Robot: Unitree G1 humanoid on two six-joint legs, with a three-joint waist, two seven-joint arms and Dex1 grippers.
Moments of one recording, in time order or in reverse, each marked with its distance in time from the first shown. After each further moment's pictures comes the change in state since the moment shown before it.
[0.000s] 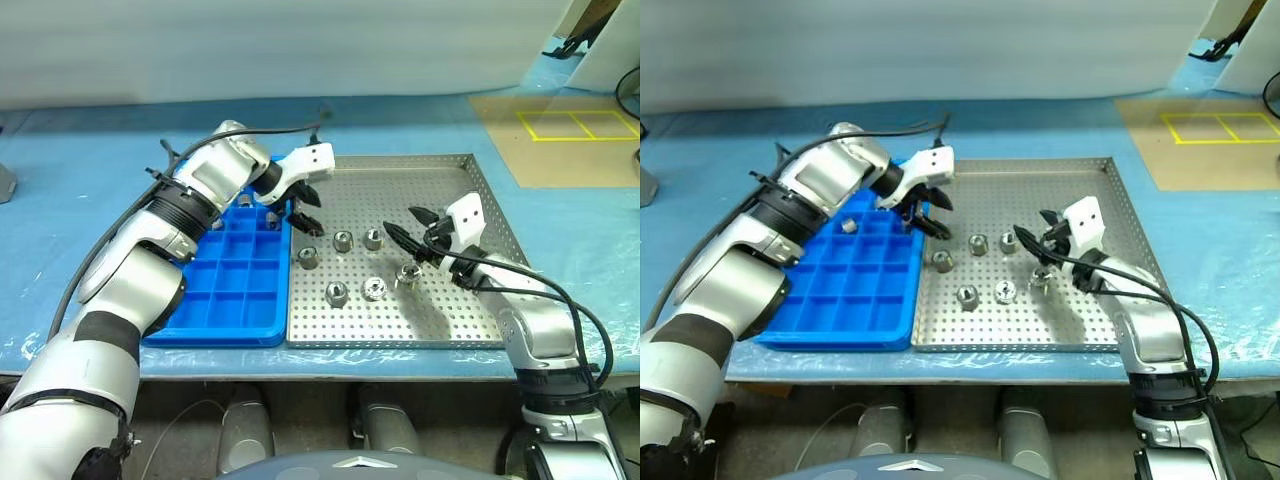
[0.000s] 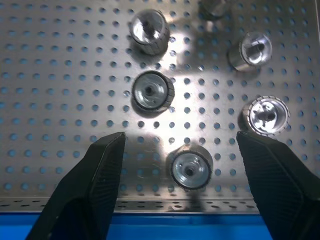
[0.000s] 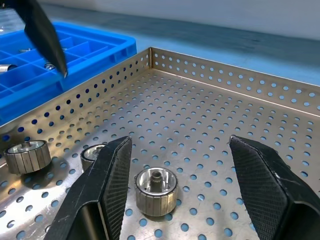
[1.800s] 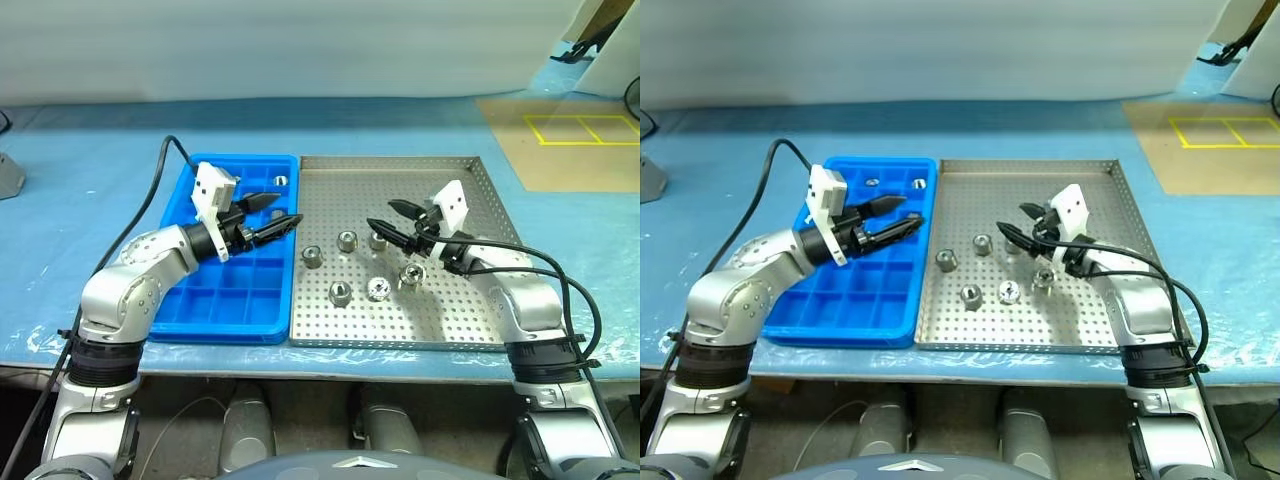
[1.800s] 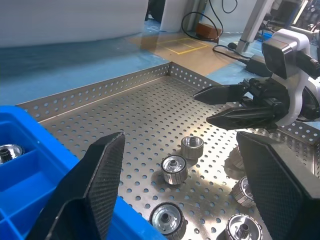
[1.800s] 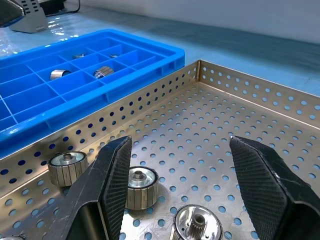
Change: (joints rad) left arm 0.850 0.029 0.718 -0.790 -0.623 0.086 0.700; right arm -0.144 -0.031 0.034 0.152 0.021 -0.024 0.176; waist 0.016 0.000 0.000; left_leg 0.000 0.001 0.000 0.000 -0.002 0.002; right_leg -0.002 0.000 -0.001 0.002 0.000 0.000
